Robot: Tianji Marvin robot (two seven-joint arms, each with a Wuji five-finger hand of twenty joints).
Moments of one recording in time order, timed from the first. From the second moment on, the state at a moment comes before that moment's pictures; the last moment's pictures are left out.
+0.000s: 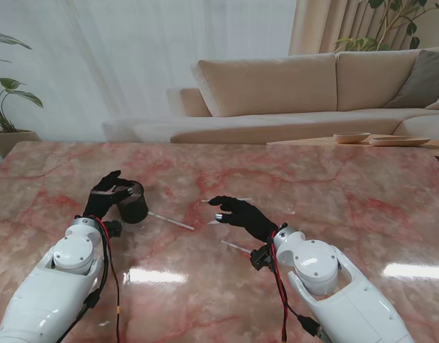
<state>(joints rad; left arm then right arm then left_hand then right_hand) 1.35 -1.25 -1.37 -1.07 -0.09 -0.21 0.15 -1.49 -1.15 1.09 -1.56 0.13 0.04 0.19 0.69 -0.74 0.92 -0.27 0.91 -0.37 0.78 0.18 0.35 -0.14 0.32 0.33 0.08 -0.01 0.10 0.50 -0.03 0.01 0.03 0.13 0.35 -0.50 0.85 -0.05 0.42 0.01 0.24 0.59 0.25 -0.08 0.26 0.47 0.17 -0.11 0.31 0.50 -0.07 -0.09 0.45 0.87</state>
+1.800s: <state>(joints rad) 1.67 -1.06 -1.50 -1.74 0.33 -0.28 -0.24 -1.57 -1.10 1.15 -1.69 -0.67 0.20 0.06 0.59 -0.40 0.07 -0.06 0.49 0.02 0.11 0.12 0.26 -0.06 0.19 0.22 0.10 -0.01 0.06 0.34 -0.04 0.01 0.10 0.41 0.37 -0.58 0.64 -0.05 0.46 0.01 0.22 0.50 0.48 -0.08 0.31 0.44 0.51 -0.08 0.45 0.56 0.22 -0.01 0.71 0.87</state>
